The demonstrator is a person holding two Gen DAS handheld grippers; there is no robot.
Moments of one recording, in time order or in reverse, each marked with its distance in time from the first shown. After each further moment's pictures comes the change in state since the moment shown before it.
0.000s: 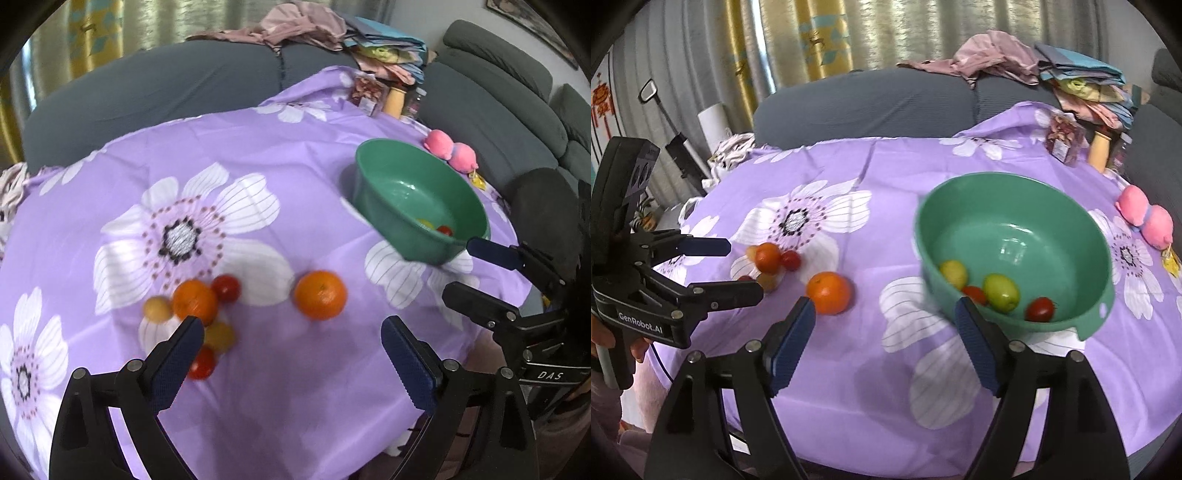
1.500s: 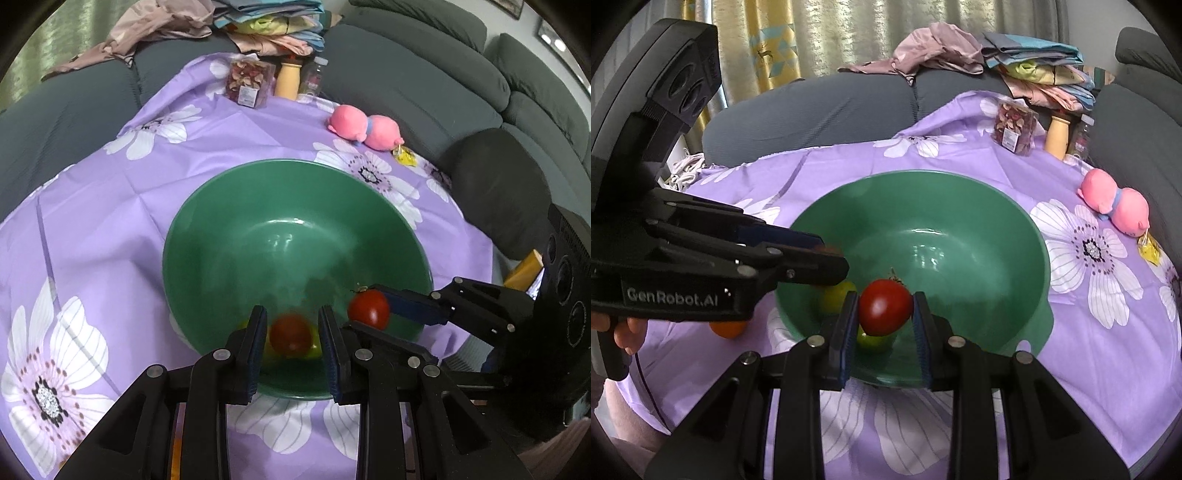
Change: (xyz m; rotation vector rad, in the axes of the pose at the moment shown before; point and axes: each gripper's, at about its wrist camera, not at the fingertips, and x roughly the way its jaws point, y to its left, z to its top) left arm 0.088 -0.120 0.102 0.257 0.076 -0.251; right arm 0.024 -0.093 0.007 0.089 -0.028 -0.118
